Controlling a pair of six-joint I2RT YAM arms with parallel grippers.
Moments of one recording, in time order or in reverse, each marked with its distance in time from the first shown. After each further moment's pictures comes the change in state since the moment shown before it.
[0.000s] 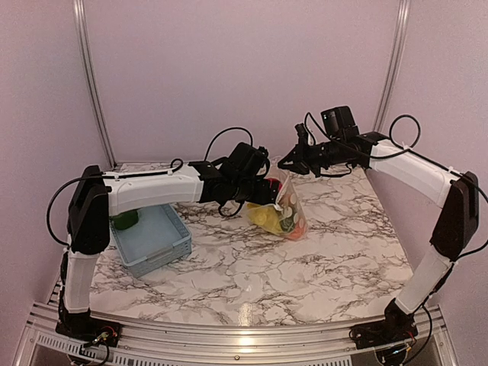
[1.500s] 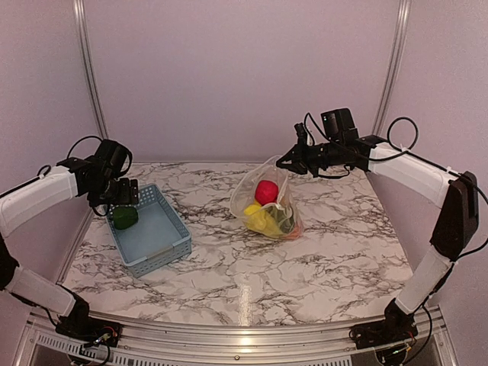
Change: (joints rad) left arm 0.561 -0.818 -0.757 -0.370 -0.163 -0.031; right arm 0.000 -0.002 -0.036 0.082 -0.010 0.013
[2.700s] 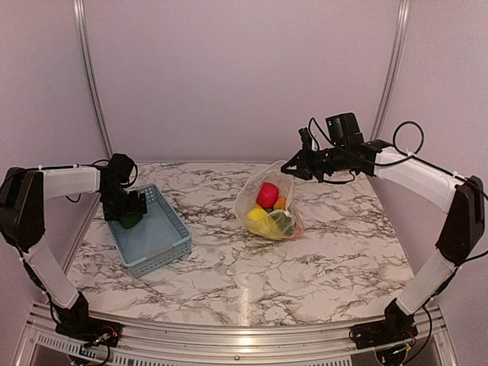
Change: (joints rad) left arm 0.188 0.353 0.009 0.132 0.274 -0.012; right arm -0.016 -0.057 -0.071 -0.012 0.003 -0.018
